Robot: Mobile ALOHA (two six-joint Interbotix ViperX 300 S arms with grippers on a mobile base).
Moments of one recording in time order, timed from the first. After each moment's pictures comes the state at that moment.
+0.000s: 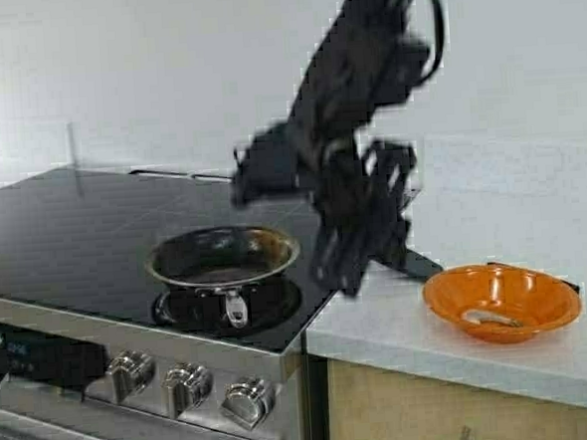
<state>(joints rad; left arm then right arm) 0.00 -1.04 1.26 0.02 -0.22 -0.13 1.06 0.47 0.65 -1.19 0.88 1.14</state>
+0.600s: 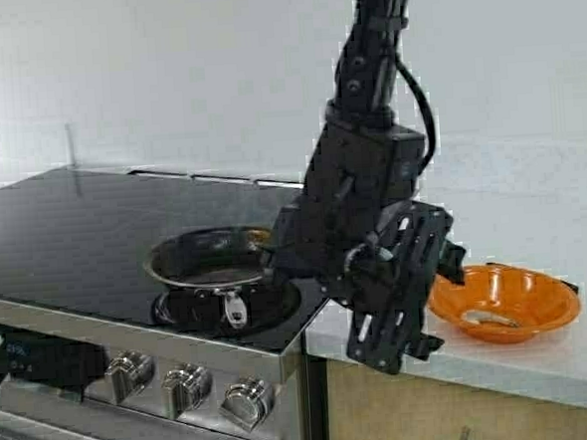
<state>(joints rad) 0.00 -1.04 1.26 0.02 -0.22 -0.13 1.16 0.66 0.70 -1.23 1.05 1.41</state>
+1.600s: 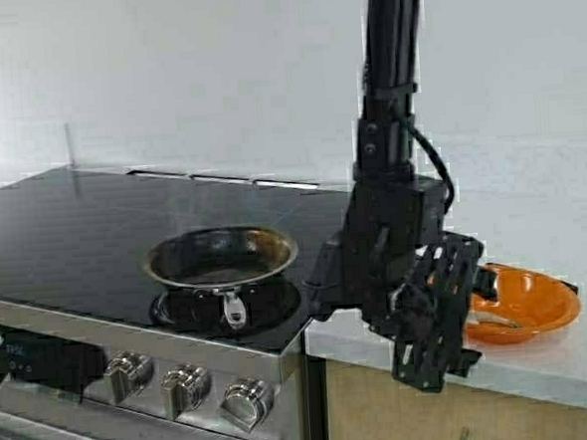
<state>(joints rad) 0.00 -1.04 1.26 0.02 -0.22 -0.13 0.99 0.83 0.66 -1.44 1.06 1.53</state>
